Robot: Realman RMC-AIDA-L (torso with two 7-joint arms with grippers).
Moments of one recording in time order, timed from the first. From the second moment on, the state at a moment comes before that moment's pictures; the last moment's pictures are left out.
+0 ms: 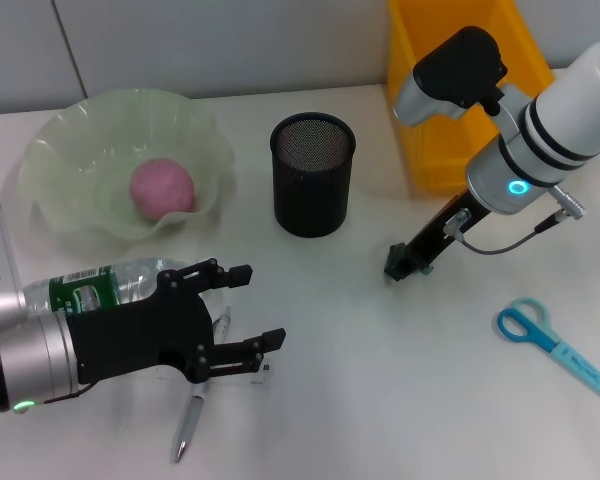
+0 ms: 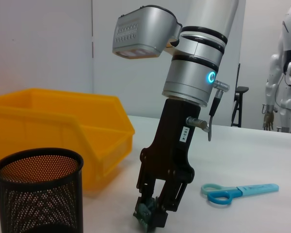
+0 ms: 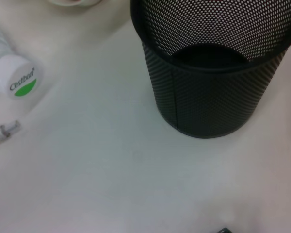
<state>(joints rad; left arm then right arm) -0.33 -2.07 1.38 0.71 1.46 1.31 -1.10 0.91 2.07 -1.12 -0.69 -2.66 -1.26 2.36</state>
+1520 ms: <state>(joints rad) -0.33 -2.07 1.37 0.71 1.45 1.34 -1.10 0.69 2.04 -0.87 -1.12 -2.63 -1.03 2.30</state>
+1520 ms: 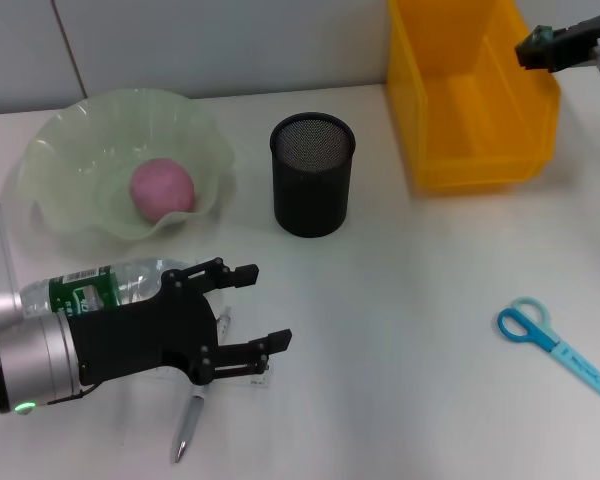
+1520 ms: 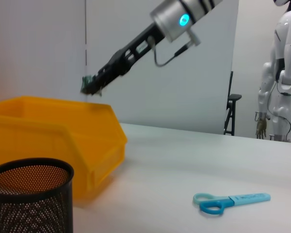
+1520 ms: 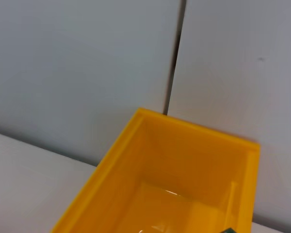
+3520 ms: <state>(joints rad) -0.32 -2.07 1.39 1.25 1.91 1.26 -1.50 0.23 2.07 -0.87 -1.11 -1.84 -1.55 1.65</state>
